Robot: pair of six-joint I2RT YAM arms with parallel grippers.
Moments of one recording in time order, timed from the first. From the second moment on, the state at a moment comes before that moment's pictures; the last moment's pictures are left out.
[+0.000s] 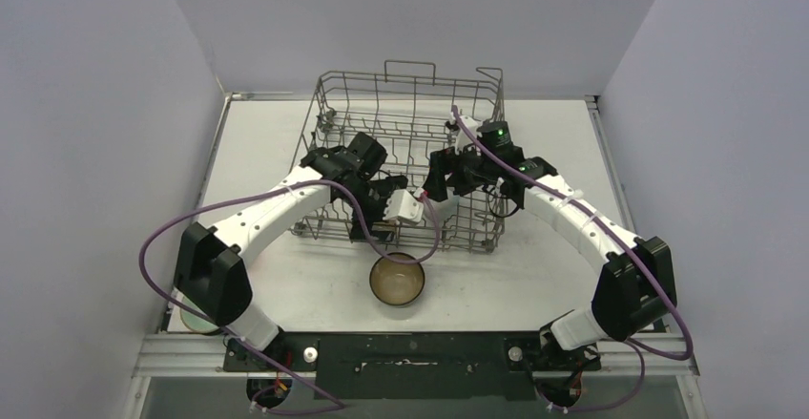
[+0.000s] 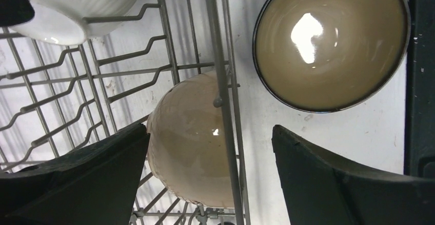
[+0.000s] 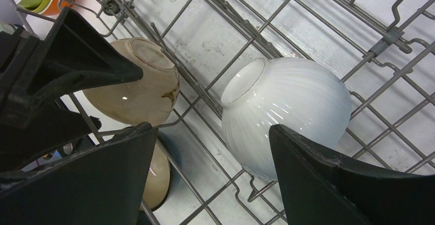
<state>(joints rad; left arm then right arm) -0.66 1.60 1.39 -1.02 0.46 1.10 0.47 1.46 1.16 -0.39 -0.45 0.18</state>
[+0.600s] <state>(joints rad) -0.74 1.37 1.08 -0.60 0.13 0.90 0.46 1.45 1.16 -0.39 -0.47 0.19</state>
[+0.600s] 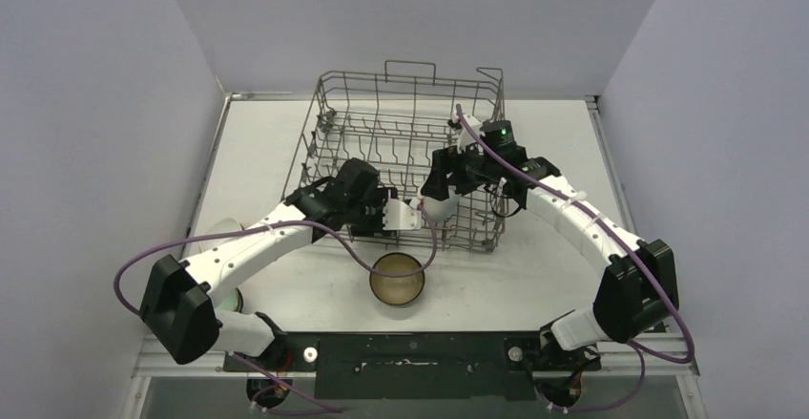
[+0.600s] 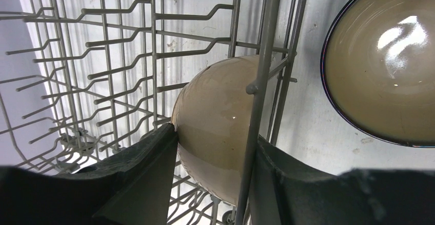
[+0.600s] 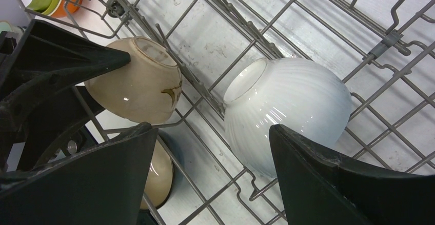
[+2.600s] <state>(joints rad) -0.62 1.33 1.11 -0.48 0.33 0.78 0.56 1.50 1.20 -0.32 -0.49 0.14</state>
